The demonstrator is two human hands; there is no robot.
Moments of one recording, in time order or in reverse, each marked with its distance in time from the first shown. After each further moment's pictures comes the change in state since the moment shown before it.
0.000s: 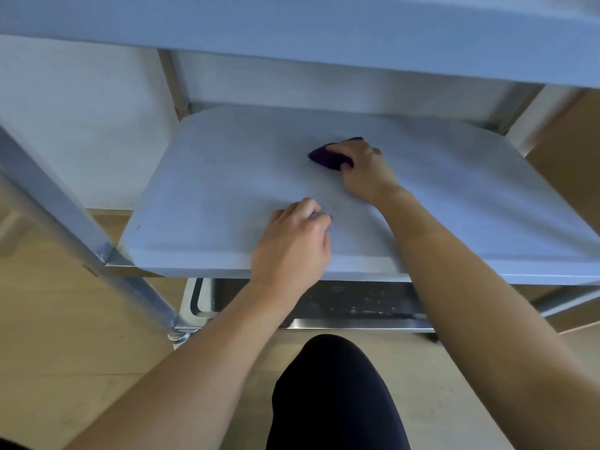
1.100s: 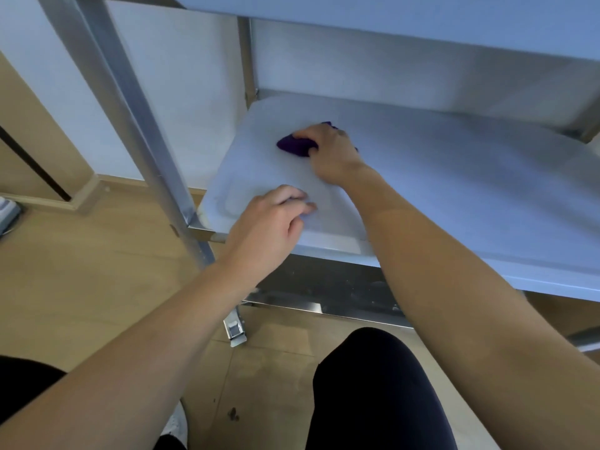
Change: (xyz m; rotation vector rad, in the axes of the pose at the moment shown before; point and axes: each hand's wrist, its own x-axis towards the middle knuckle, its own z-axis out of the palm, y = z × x) left_hand -0.031 -0.096 -0.059 -0.131 -0.111 -0.037; right_hand 0.015 -0.135 0.062 0.057 -0.139 -0.177
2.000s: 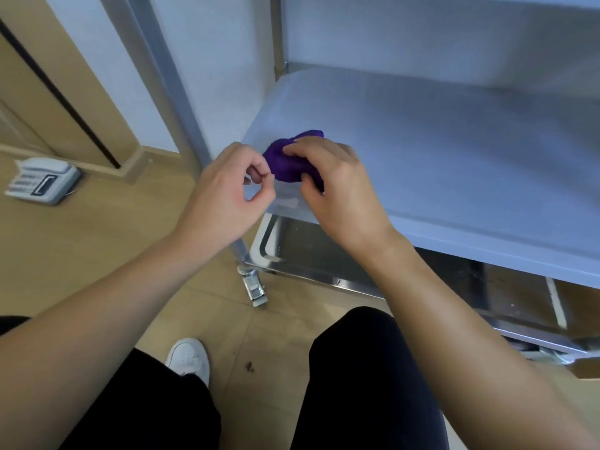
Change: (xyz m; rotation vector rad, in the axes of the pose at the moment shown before) left_hand -0.042 -0.002 -0.057 -0.063 0.258 -0.091; right_hand -0.145 -0.060 -0.011 0.193 0.189 -0.318
